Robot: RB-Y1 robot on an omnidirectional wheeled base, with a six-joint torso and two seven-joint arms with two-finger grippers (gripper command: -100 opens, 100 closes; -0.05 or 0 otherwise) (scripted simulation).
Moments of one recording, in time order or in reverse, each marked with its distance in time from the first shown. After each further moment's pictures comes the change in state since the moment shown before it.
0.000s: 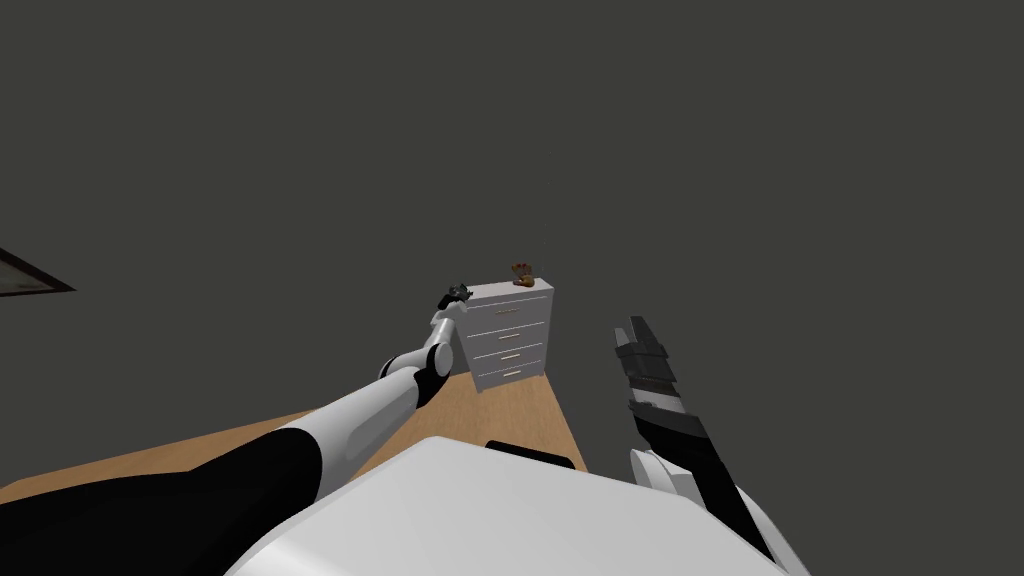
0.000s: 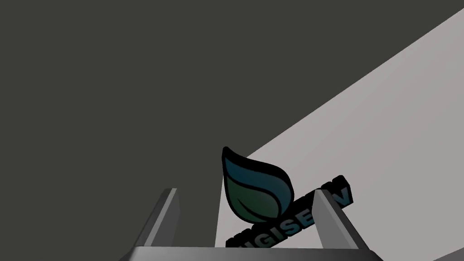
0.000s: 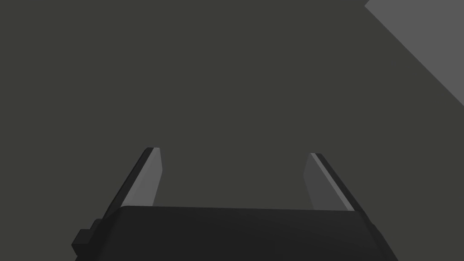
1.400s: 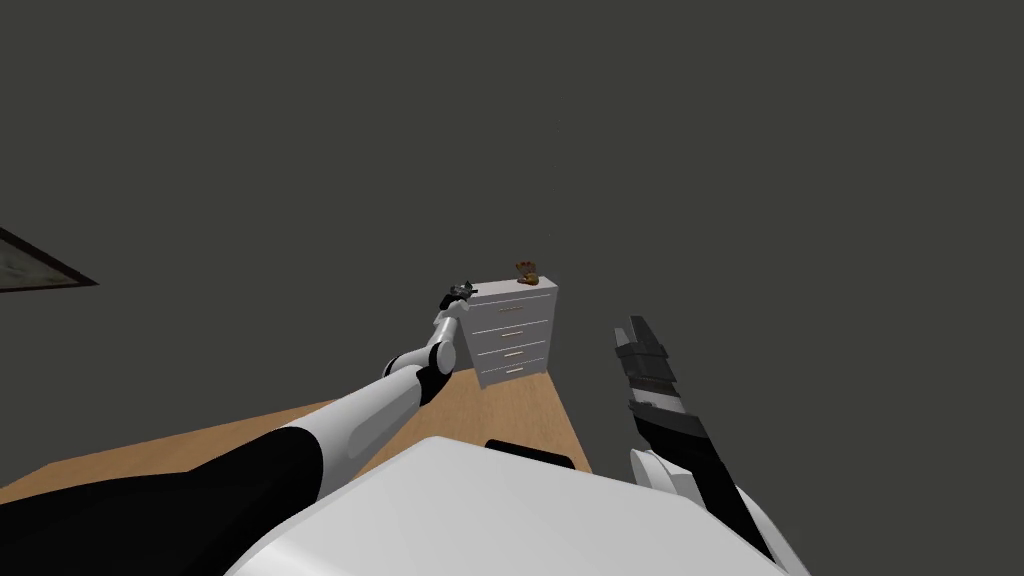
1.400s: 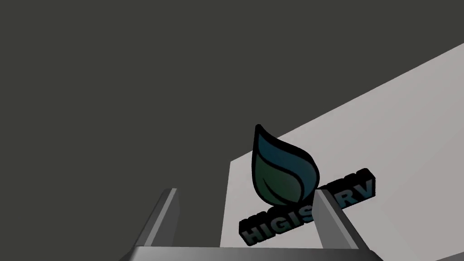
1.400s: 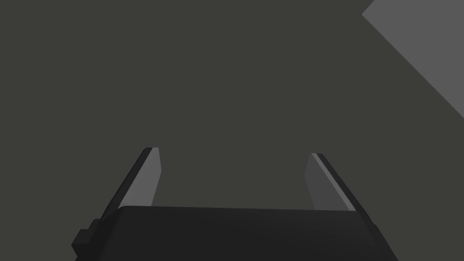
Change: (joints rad) left arm -0.022 -0.022 0.024 0.012 0.065 -0.041 0.032; right arm 0.000 0.000 0.000 0.000 0.000 0.000 0.000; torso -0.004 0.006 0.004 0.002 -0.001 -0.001
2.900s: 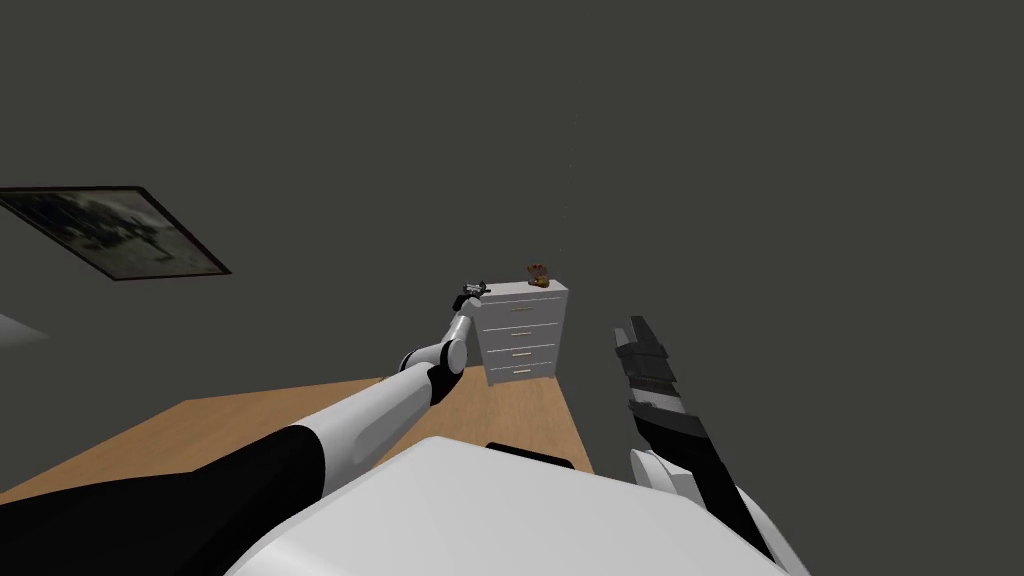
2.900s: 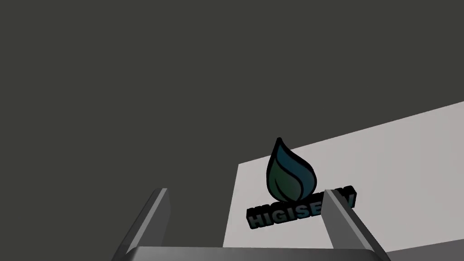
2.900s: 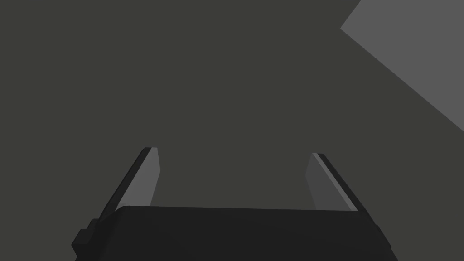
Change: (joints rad) left arm -0.063 -0.098 -0.029 0.048 0.283 -0.083 -0.144; right arm 0.001 0.000 0.000 0.000 0.000 0.000 0.000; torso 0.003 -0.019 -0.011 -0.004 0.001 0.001
